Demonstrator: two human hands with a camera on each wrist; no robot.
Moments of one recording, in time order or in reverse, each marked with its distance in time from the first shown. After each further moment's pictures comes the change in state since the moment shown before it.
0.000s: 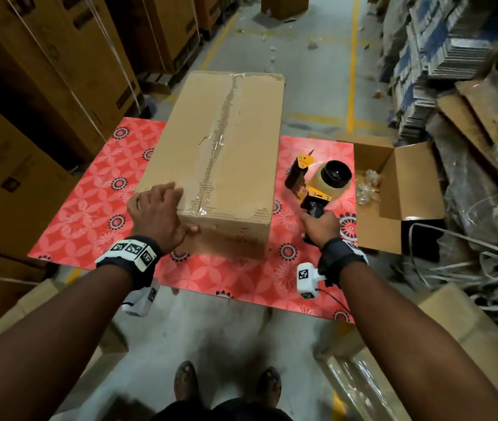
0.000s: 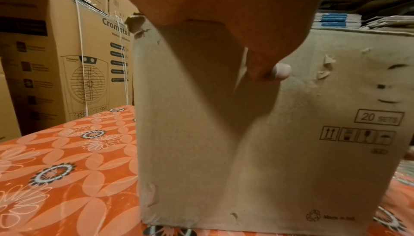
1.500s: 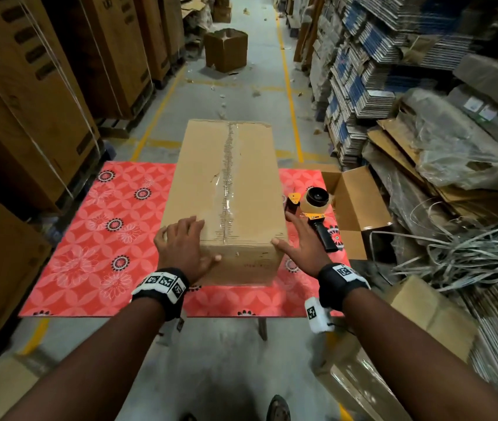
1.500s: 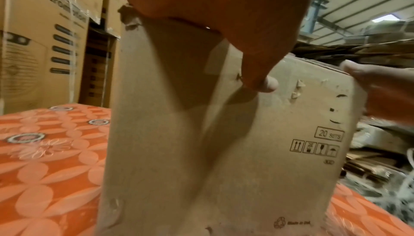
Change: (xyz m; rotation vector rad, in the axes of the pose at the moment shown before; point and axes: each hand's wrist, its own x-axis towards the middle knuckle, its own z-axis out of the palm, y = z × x) left_hand -0.014 -0.031 -0.012 -0.138 -0.003 0.116; right_hand -0.128 -0.038 0.021 -0.326 -0.014 -0.659
